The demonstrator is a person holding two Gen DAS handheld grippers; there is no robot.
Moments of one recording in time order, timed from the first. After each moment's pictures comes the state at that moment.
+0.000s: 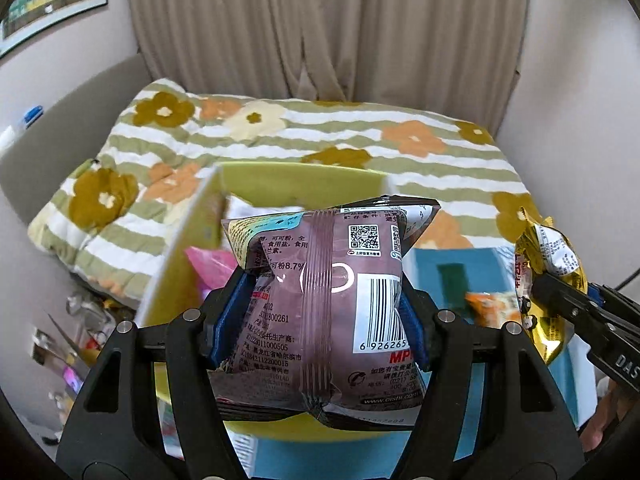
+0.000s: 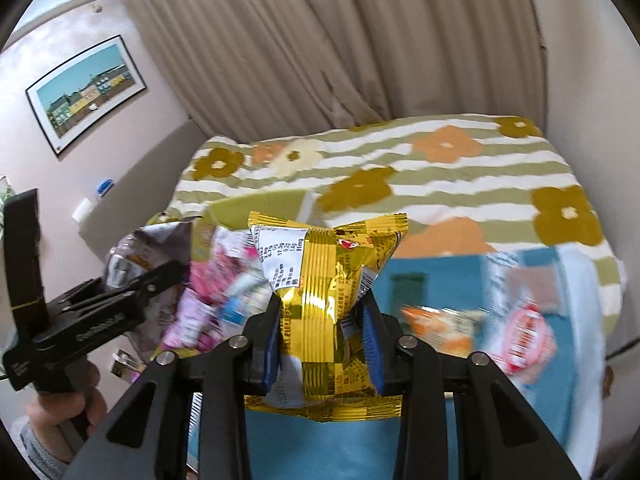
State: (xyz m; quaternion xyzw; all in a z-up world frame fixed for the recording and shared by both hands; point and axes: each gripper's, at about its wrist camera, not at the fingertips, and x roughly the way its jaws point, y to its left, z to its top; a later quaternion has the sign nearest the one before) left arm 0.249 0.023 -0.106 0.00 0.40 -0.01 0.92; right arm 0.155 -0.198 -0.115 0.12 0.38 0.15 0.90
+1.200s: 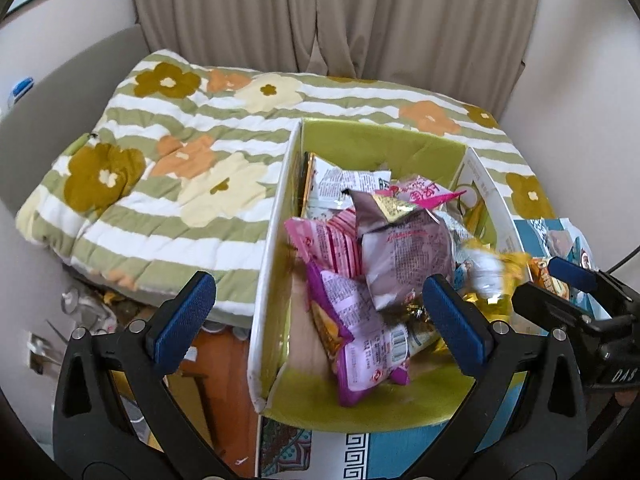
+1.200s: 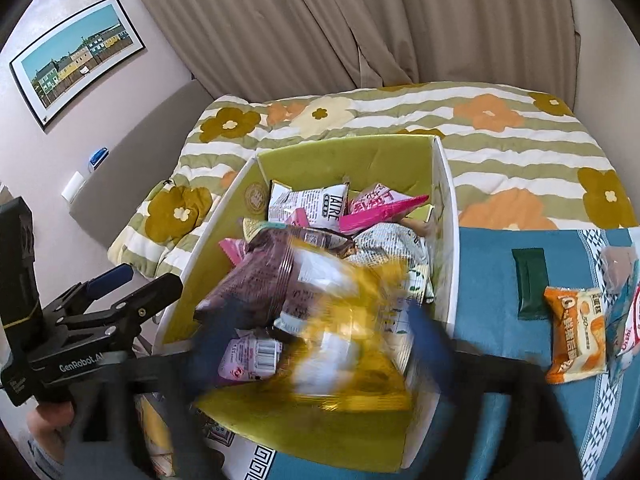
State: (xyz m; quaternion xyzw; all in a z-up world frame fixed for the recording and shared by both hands) left arm 0.250 0.163 -0.152 -0.02 0.43 -0.05 0.90; right arm 0.186 -0.051 -0.154 0.10 0.43 0.14 0.88
